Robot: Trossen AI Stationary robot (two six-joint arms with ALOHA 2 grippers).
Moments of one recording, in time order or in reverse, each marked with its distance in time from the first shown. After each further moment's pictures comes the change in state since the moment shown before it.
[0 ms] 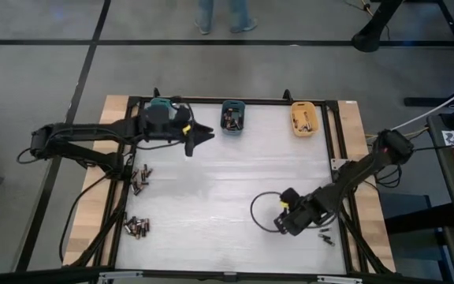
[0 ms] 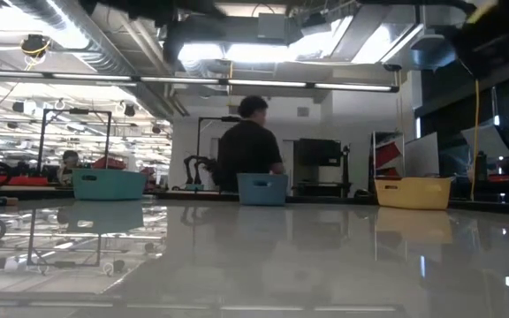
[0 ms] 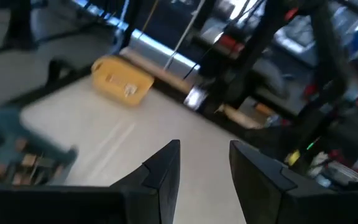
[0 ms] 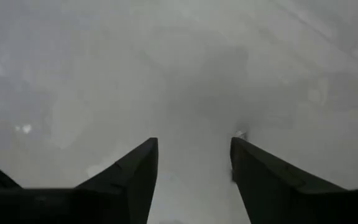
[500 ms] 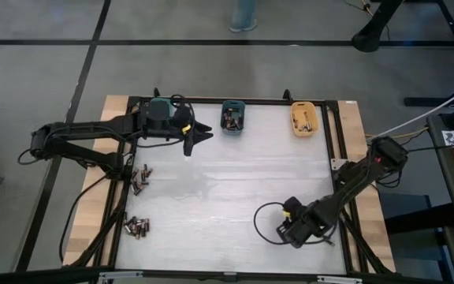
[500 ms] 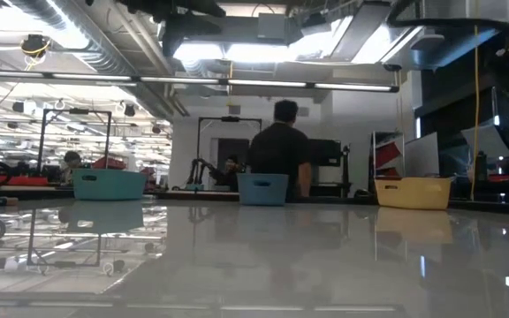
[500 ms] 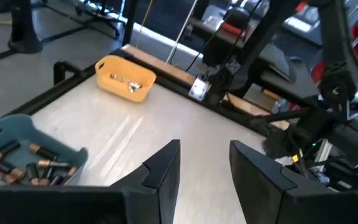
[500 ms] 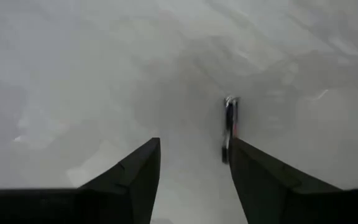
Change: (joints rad) left arm 0.010 0.000 0.073 -0.136 0.014 0.076; right arm 0.091 0.113 0.000 0.011 -0.011 0.126
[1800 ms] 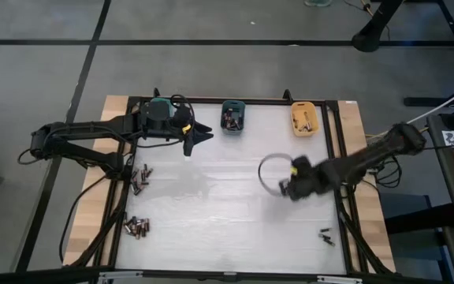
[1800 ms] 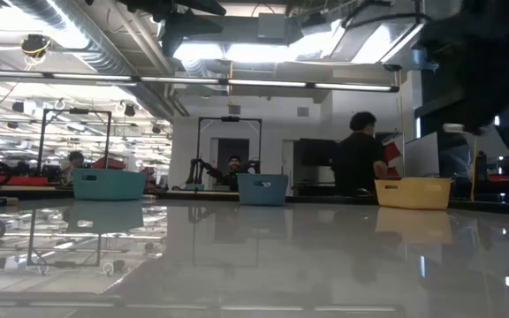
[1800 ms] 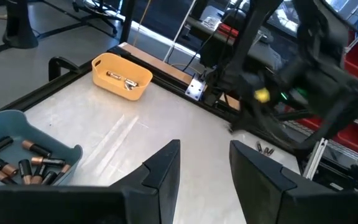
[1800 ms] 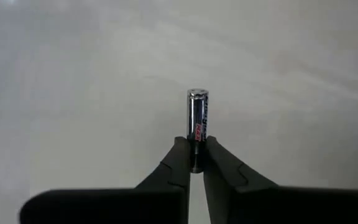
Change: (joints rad) left arm -0.001 0.000 -0.001 0.005 0.007 -0.031; right arm -0.346 -0.332 0.000 -0.365 0.187 -0.130
